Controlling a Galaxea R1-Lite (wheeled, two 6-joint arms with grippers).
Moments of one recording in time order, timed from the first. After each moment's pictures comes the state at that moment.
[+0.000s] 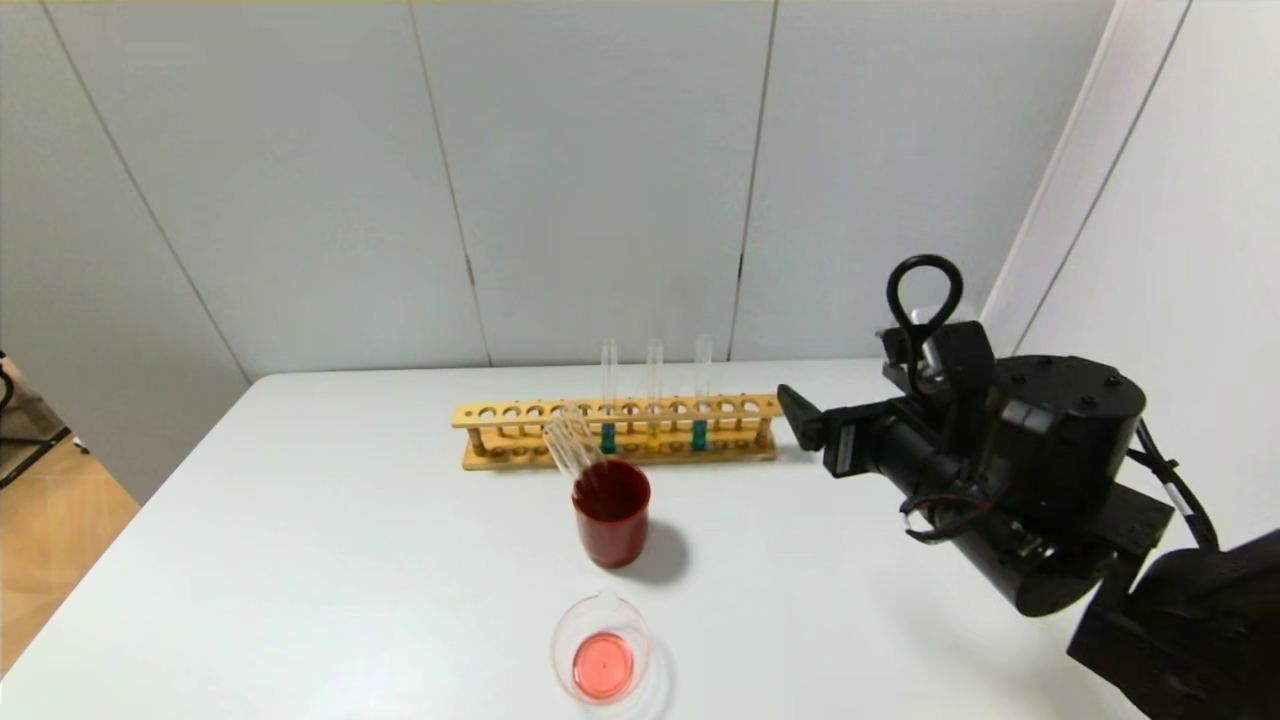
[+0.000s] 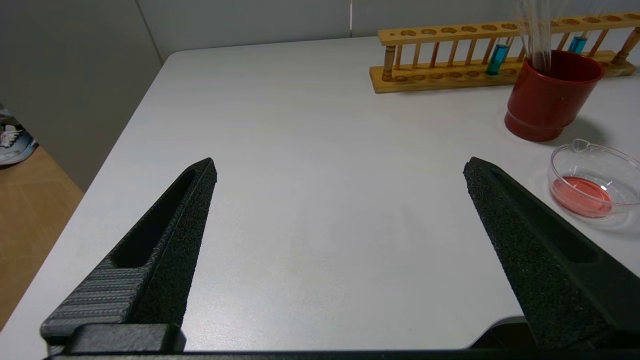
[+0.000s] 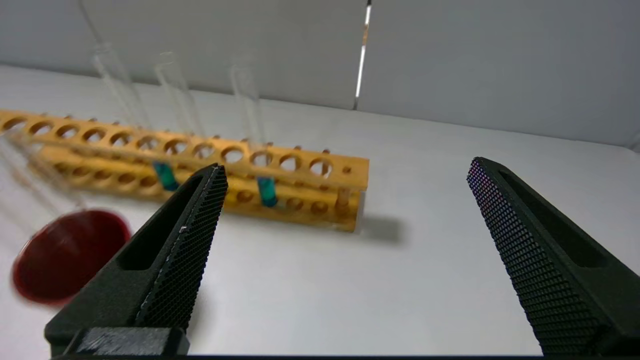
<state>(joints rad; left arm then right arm) 0.00 0.00 0.00 0.00 -0.01 0.02 0.57 1.83 -0.58 -1.14 -0.38 0.02</state>
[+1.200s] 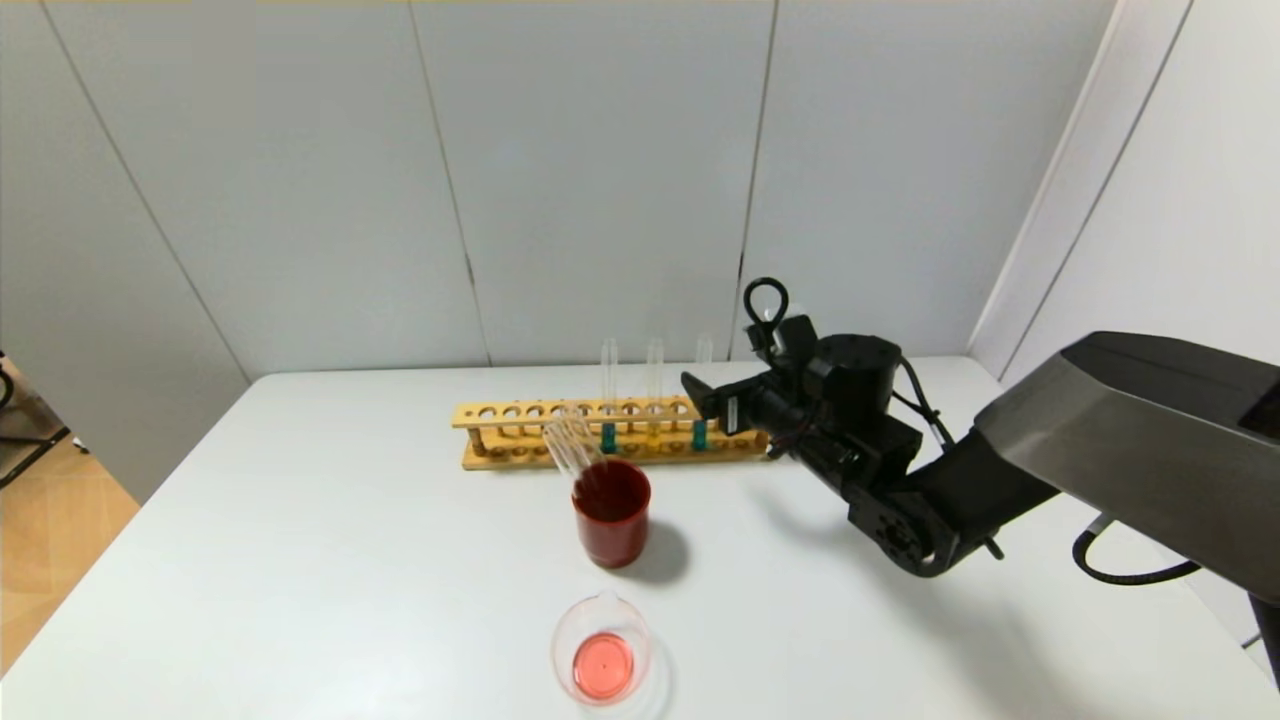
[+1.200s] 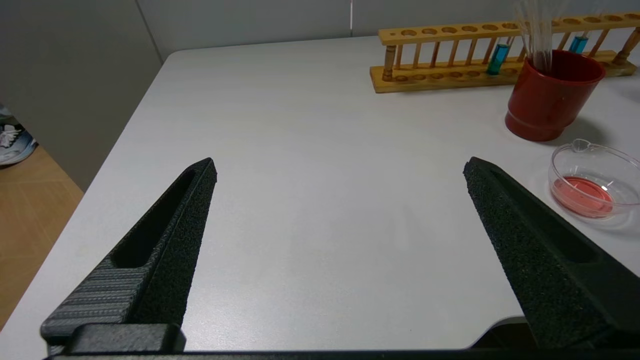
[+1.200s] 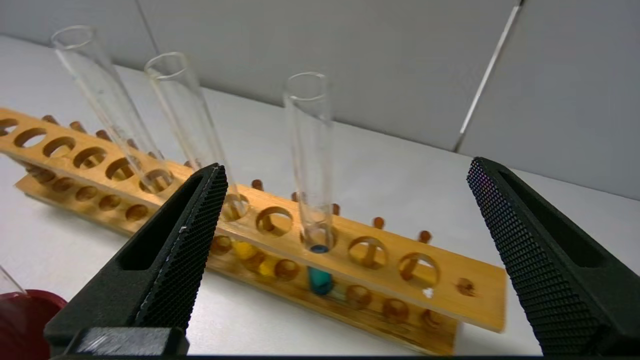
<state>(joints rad) 0.00 0.00 0.00 0.00 -0.01 0.02 0.50 2.29 -1.05 -1.13 -0.08 -0.01</state>
